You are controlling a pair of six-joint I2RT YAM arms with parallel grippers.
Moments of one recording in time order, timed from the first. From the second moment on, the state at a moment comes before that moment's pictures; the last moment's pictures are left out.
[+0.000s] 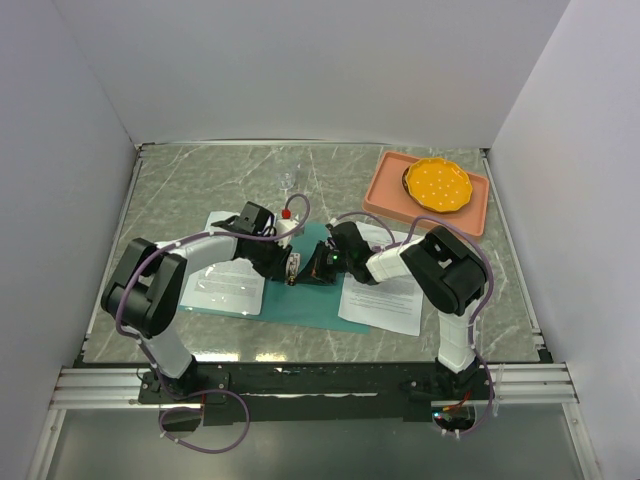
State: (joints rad) left arm -0.46 1.70 0.97 -0.38 0.46 0.19; right arm 0.66 1.95 0.87 0.38 -0.47 1.02
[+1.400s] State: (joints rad) left arm -0.53 1.68 1.01 -0.42 0.40 0.19; right arm 0.64 1.97 0.86 0.43 -0.51 1.04
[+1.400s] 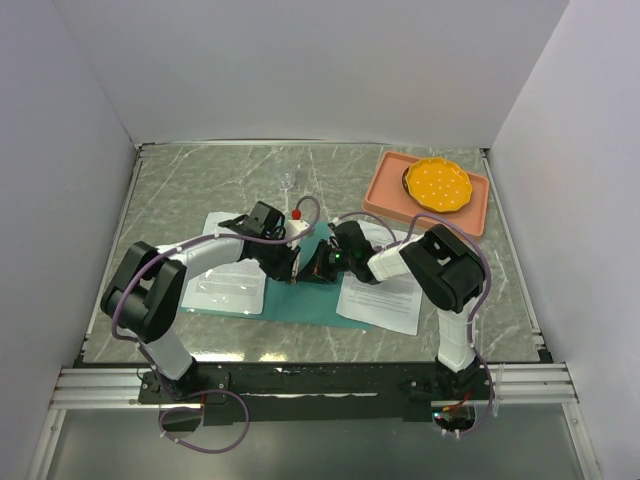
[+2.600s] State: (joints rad) left arm -0.51 1.74 1.02 -0.40 0.41 0.19; right arm 0.64 1.97 0.86 0.44 -0.51 1.04
